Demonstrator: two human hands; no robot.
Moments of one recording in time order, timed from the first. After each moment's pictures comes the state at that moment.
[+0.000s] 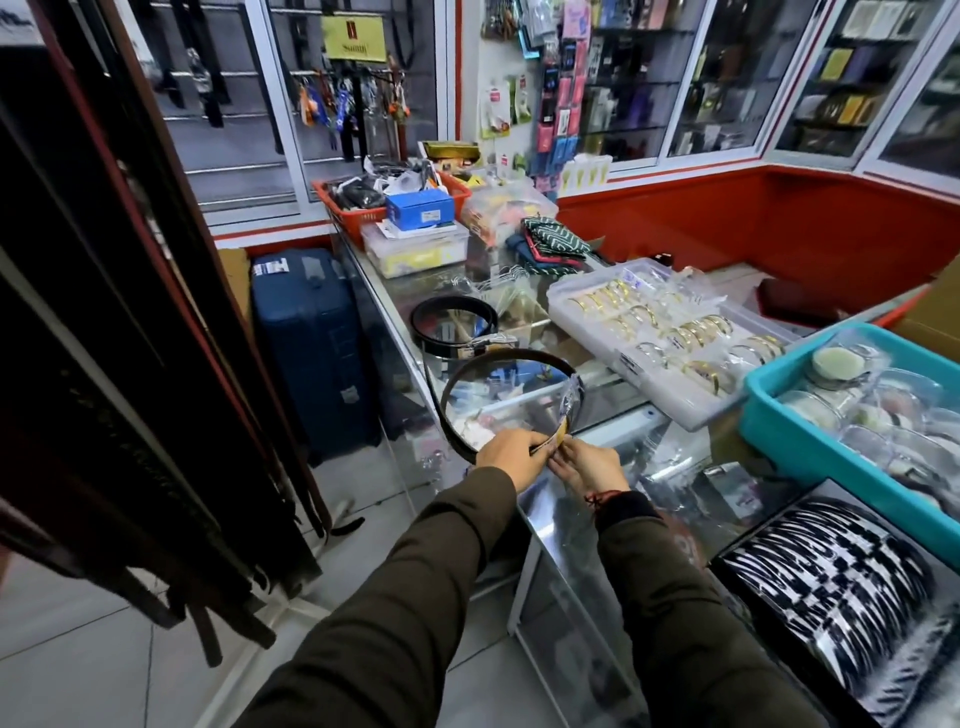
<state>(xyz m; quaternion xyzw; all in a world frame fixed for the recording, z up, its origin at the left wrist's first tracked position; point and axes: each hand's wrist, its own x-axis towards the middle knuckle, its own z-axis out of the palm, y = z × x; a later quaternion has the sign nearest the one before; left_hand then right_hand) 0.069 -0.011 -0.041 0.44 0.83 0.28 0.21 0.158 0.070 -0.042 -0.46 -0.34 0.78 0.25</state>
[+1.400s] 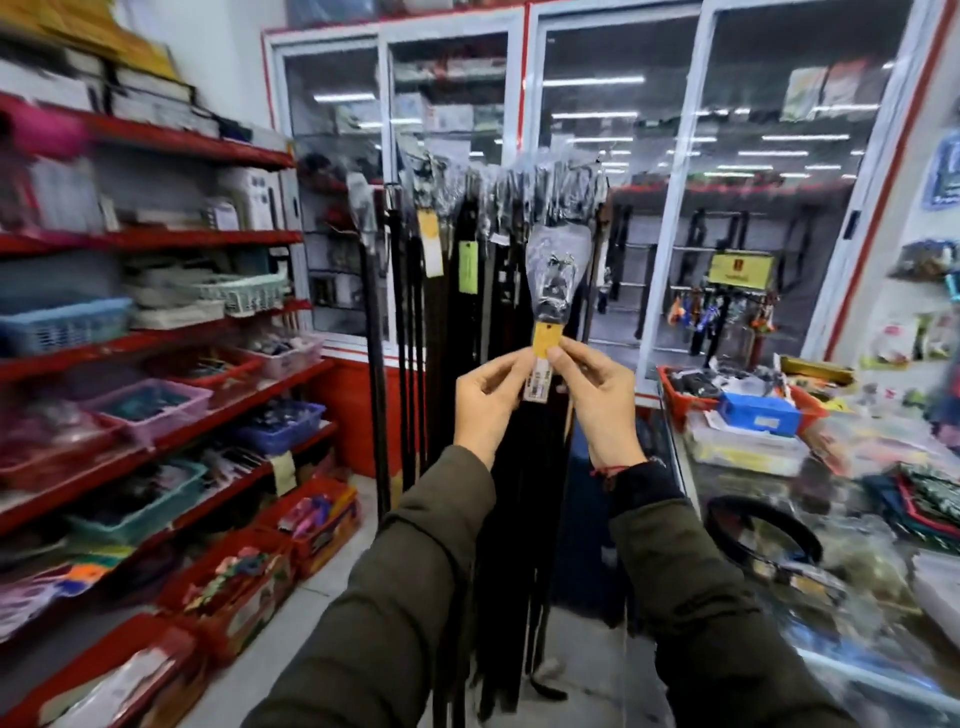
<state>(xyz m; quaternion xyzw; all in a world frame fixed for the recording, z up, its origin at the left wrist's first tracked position) 0.013 -0.294 0.193 0.13 0.59 0.77 -0.19 0.018 -0.174 0.211 0.15 -0.63 0.72 0.25</state>
